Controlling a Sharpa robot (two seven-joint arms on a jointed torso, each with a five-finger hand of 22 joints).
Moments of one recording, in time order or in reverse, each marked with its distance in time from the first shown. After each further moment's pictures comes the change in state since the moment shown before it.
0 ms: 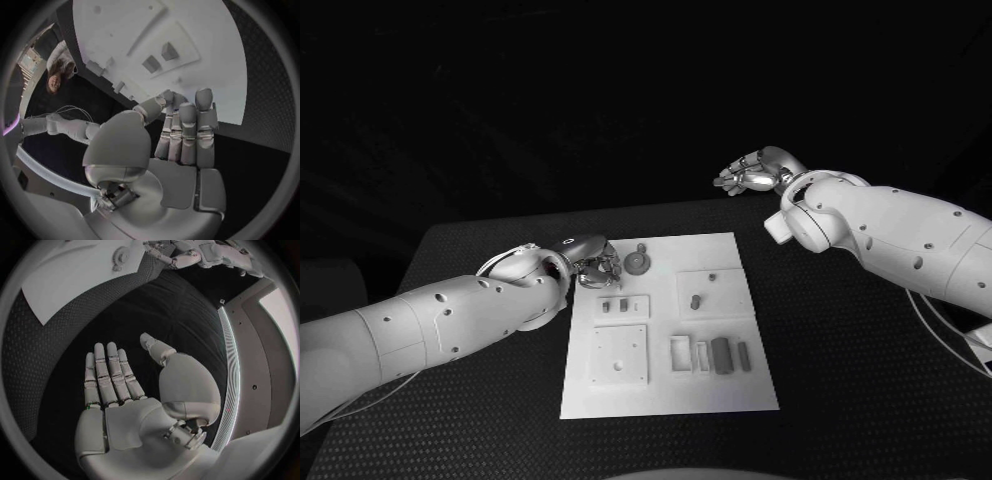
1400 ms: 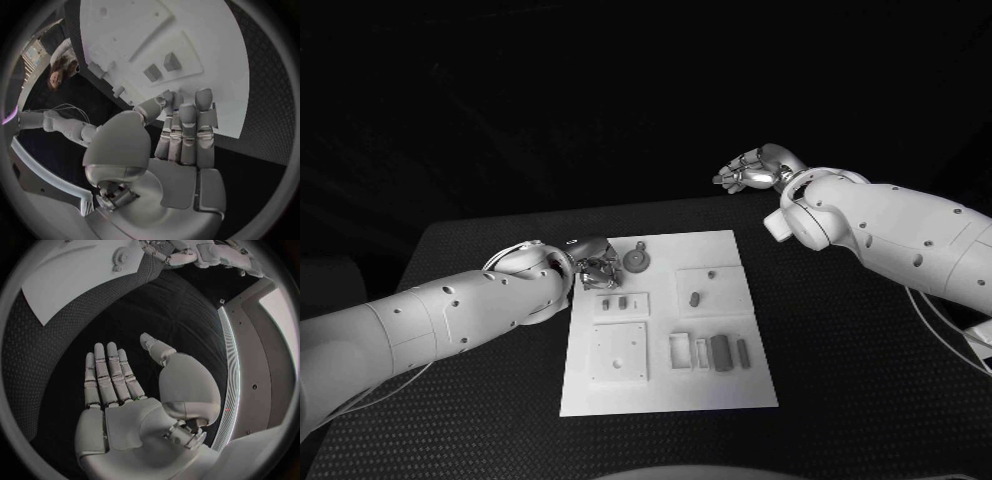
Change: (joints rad) left arm 0.001 0.038 0.000 -0.055 0.048 0.089 -0.002; left_hand -0.005 0.006 -0.001 -0.001 0.000 -0.001 0.003 -0.002 -0.003 -0.001 -0.001 -0.005 0.005 0.004 -0.003 0.004 0.000 0.000 -0.002 -0.001 0.000 0.000; right arm 0.000 0.002 0.000 0.000 0.000 0.001 0.000; right_hand 0.000 0.000 0.000 0.000 0.000 0.000 0.000 0.000 -0.001 0.000 0.000 0.004 -0.002 0.000 0.000 0.000 0.001 0.000 0.000 0.000 -0.004 0.004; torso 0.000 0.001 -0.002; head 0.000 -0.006
